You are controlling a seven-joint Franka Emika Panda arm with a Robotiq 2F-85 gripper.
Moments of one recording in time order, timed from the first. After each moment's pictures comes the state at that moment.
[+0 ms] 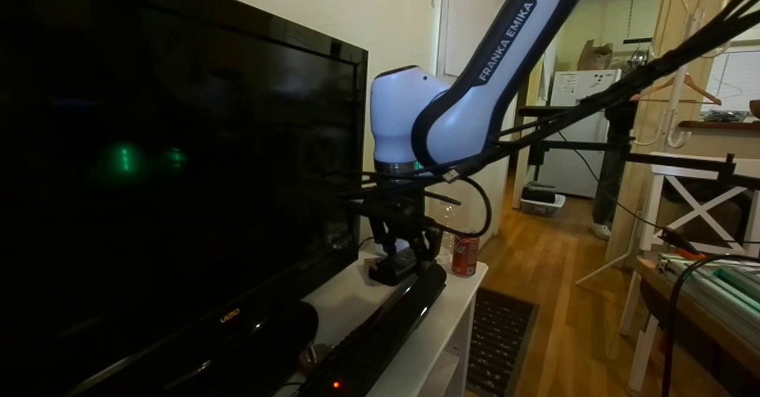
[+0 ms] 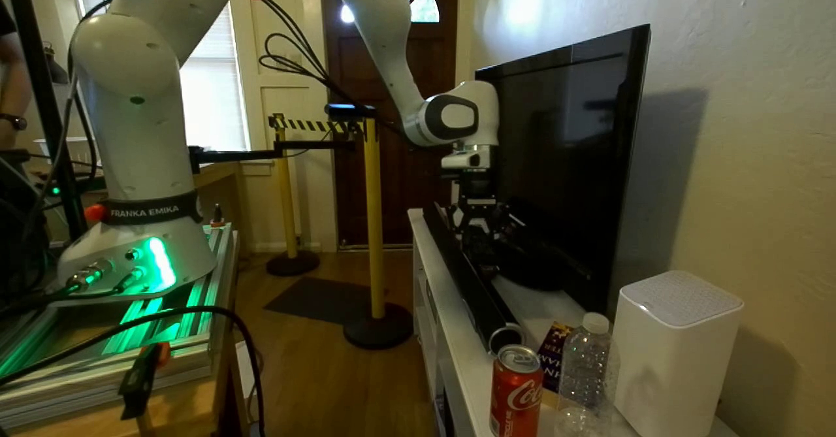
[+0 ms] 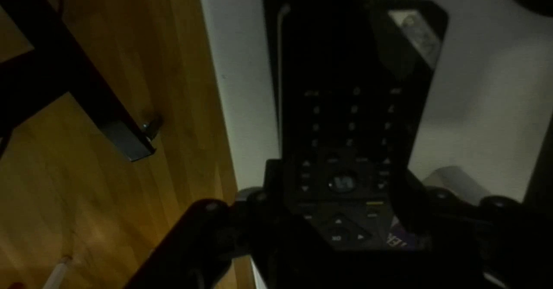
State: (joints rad) arm 0.26 0.61 -0.35 -2.05 -0.01 2.60 1.93
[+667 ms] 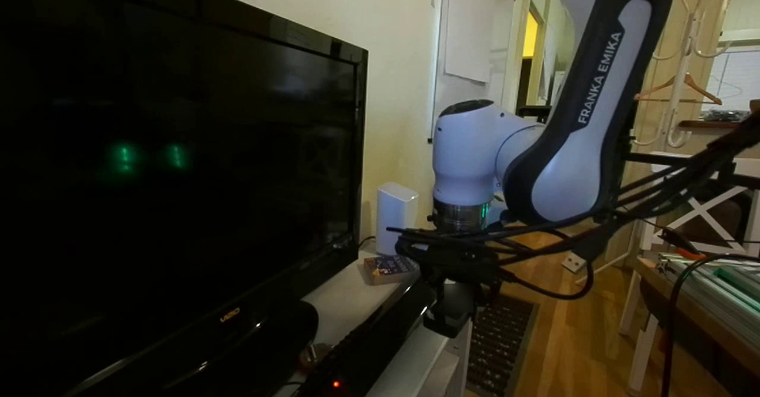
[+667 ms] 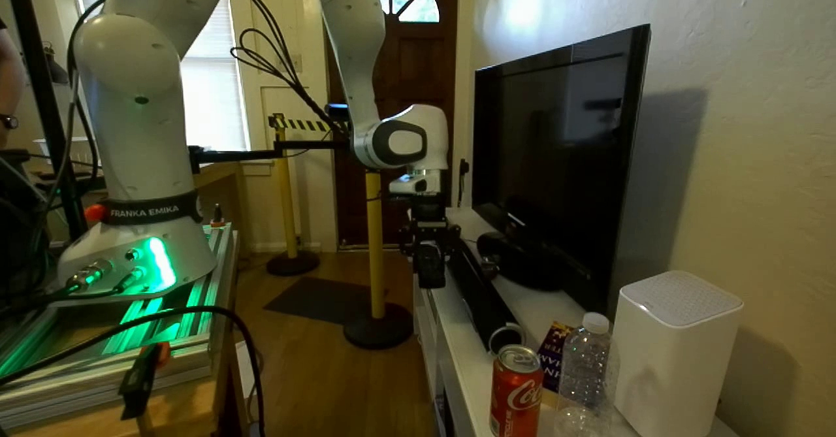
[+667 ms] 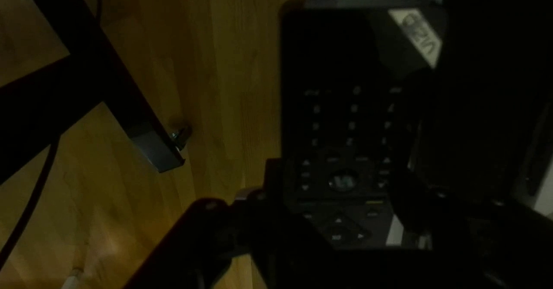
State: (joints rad) arm 0.30 0.57 -0.32 -2.37 -0.04 2.88 2.00
